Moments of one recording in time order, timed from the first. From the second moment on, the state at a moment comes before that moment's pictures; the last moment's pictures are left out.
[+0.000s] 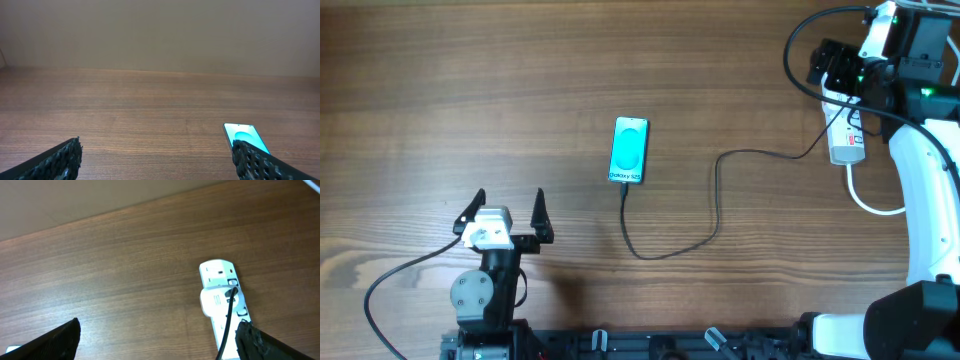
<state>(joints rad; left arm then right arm) 0.05 0.01 0.01 -0.07 0.07 -0.05 -0.13 1.56 1.43 -0.65 -0.08 0.12</state>
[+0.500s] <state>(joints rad) 0.05 0.01 0.01 -0.07 0.07 -0.05 -0.11 1.56 1.30 -0.57 -0.18 0.02</state>
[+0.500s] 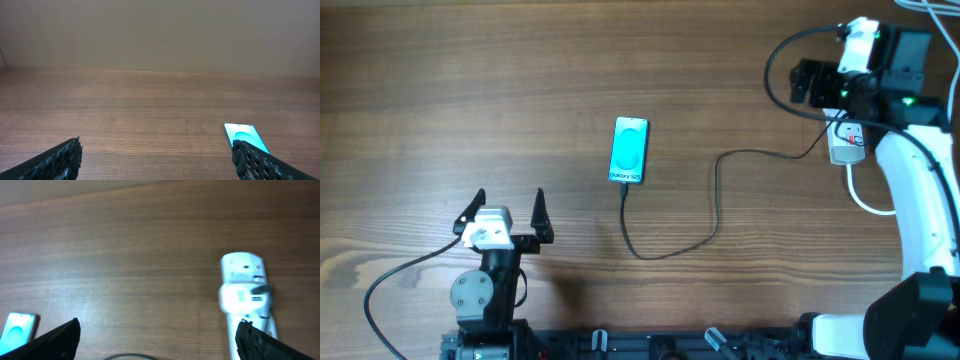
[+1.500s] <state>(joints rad) 0.05 0.01 0.01 -0.07 0.07 -0.05 0.04 1.19 0.46 0.03 -0.20 0.01</state>
